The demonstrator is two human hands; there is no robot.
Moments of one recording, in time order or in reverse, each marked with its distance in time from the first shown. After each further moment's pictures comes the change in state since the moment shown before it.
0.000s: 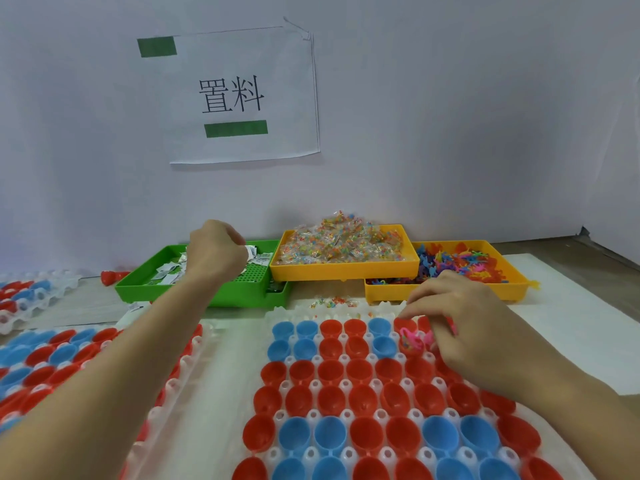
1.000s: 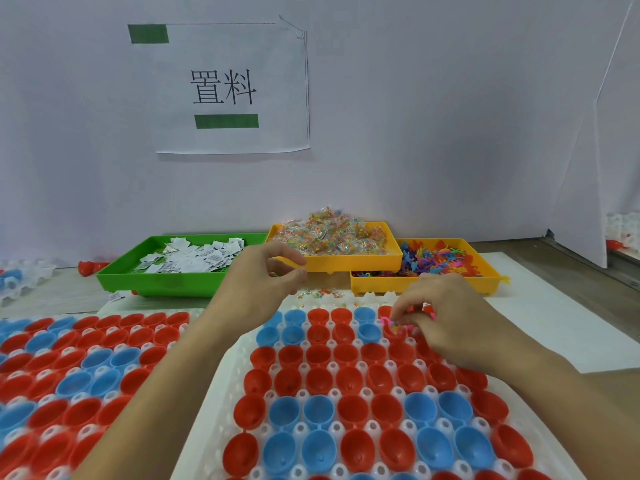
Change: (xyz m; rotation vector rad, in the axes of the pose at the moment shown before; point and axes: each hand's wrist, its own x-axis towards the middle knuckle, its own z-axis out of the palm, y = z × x) left_hand -0.100 0.022 0.000 -0.422 -0.394 0.250; right_hand 0.000 0.001 0.004 0.037 -0.059 0.046
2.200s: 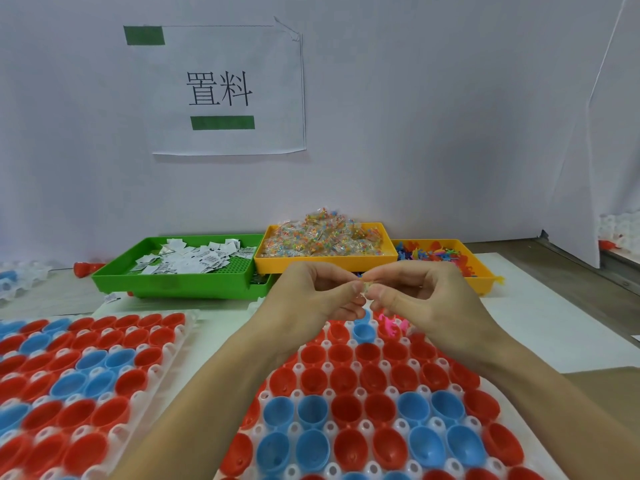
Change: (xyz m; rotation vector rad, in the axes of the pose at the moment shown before) left_hand -0.017 0.026 0.045 -0.449 -0.281 -0.070; right_hand -0.002 -0.031 -0.004 0.799 0.183 0.059
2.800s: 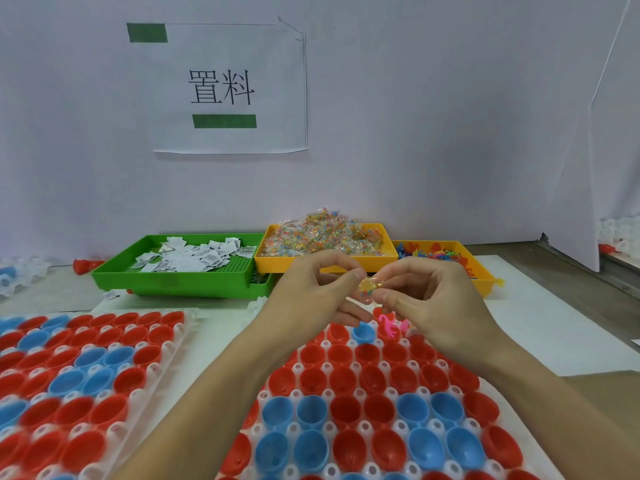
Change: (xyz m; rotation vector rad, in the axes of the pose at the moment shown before) left_hand -0.005 0.011 0.007 -0.003 0.014 0.028; right_hand 0.002 0.000 0.000 -0.074 0.073 -0.013
